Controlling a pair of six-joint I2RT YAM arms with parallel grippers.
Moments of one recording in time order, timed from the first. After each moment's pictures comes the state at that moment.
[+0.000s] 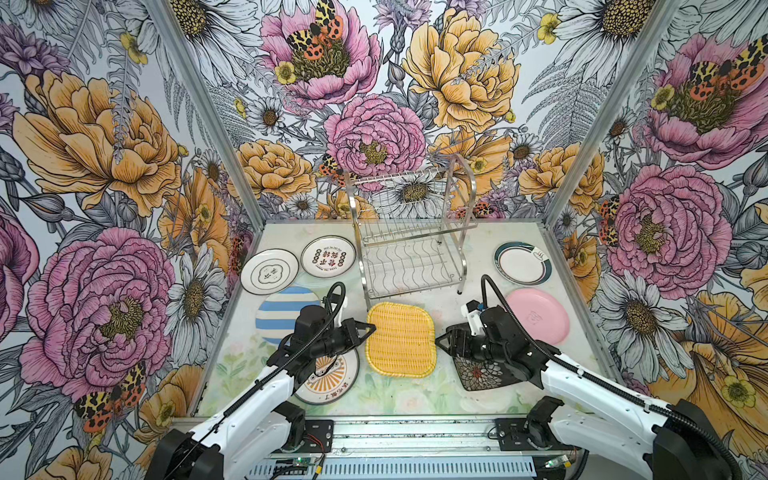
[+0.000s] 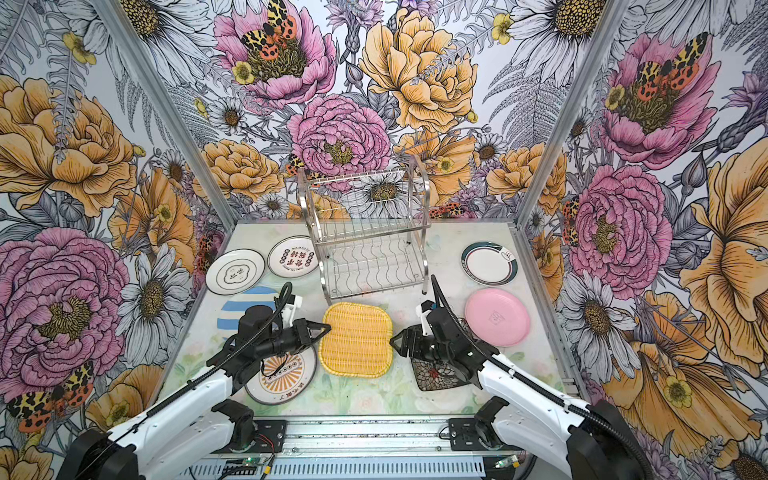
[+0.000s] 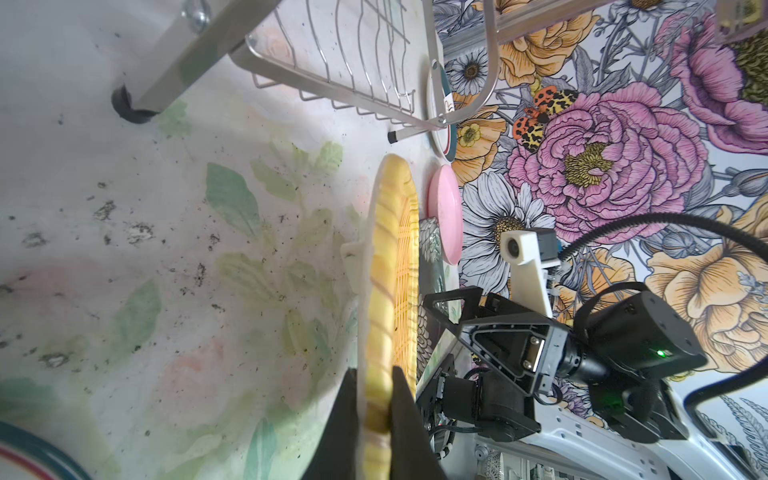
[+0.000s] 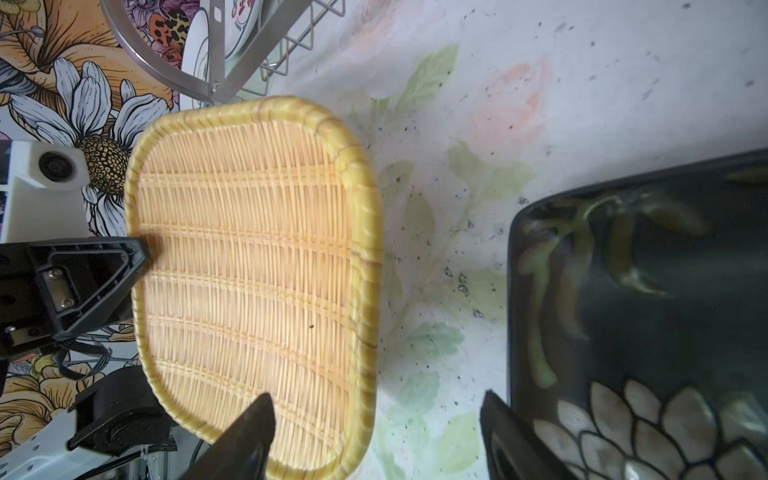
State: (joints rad) left arm -0.39 0.87 0.33 0.03 0.58 -0.96; right arm 0.62 0.99 0.45 -0.21 -0.36 0.81
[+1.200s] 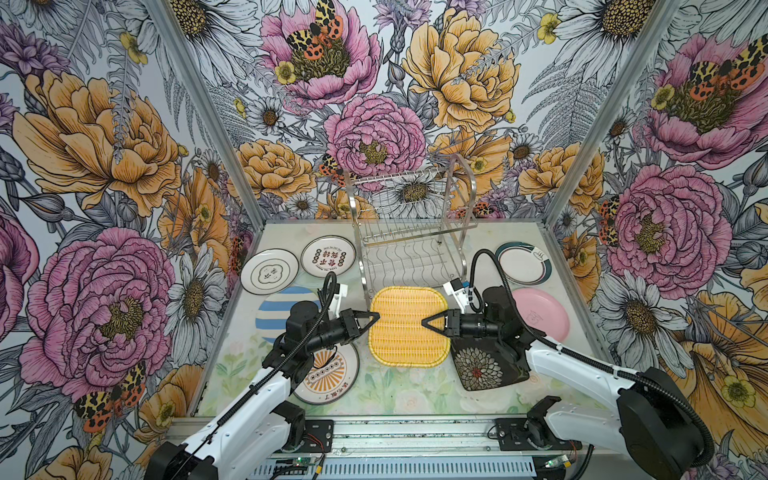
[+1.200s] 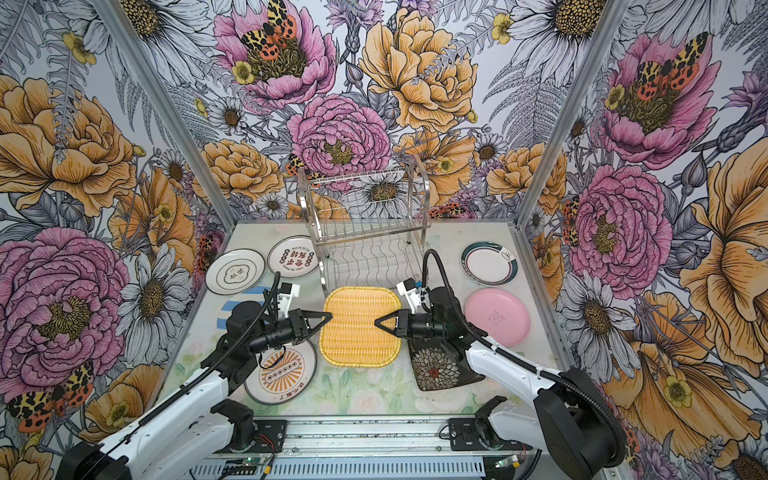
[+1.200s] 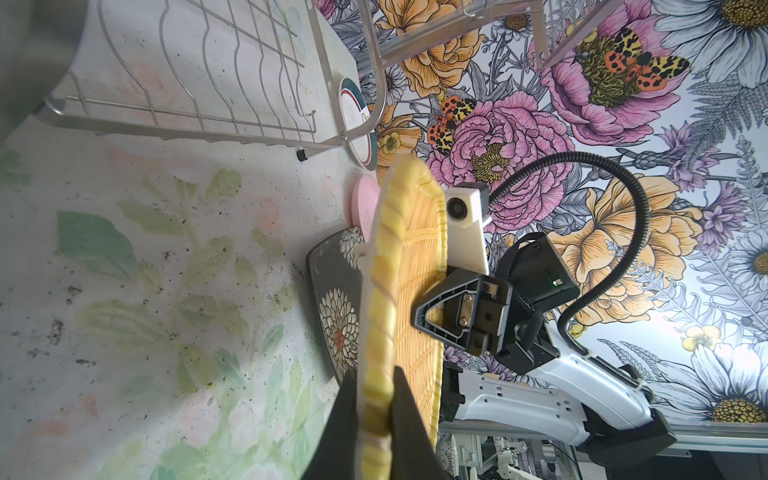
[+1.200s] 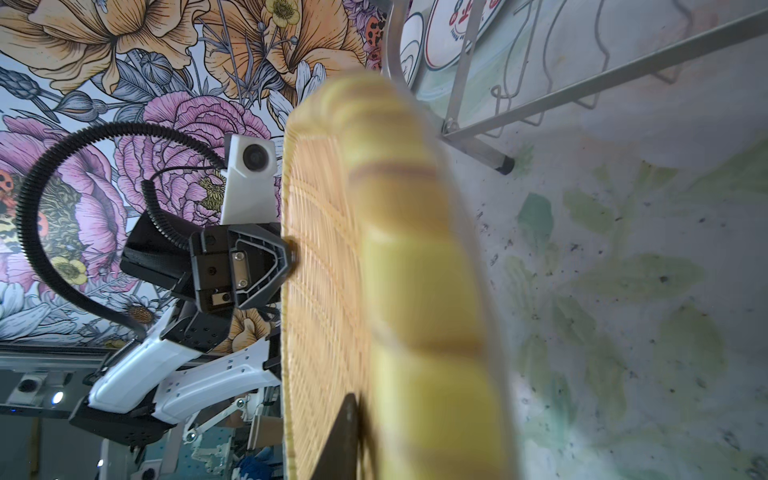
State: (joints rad) left arm -0.38 0.85 0.36 0.18 0.69 -1.03; right arm 0.54 1.18 0.52 0.27 -0.80 0.91
